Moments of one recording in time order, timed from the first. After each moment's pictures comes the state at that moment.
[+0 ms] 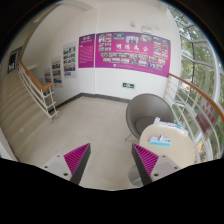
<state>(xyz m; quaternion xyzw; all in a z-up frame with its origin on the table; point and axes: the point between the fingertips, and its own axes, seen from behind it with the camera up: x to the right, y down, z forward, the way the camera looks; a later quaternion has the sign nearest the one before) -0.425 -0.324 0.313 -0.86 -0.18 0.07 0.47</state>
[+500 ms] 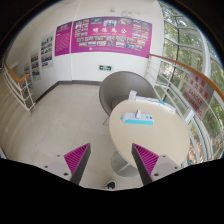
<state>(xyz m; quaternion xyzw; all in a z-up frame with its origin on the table) -0.273 -0.238 0.145 -0.90 -0.10 0.00 0.42</state>
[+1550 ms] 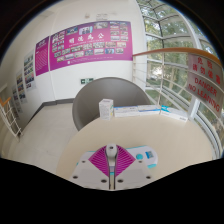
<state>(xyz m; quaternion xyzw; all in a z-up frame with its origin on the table) -0.163 0.083 0.022 -0.87 -0.01 0.02 0.49</state>
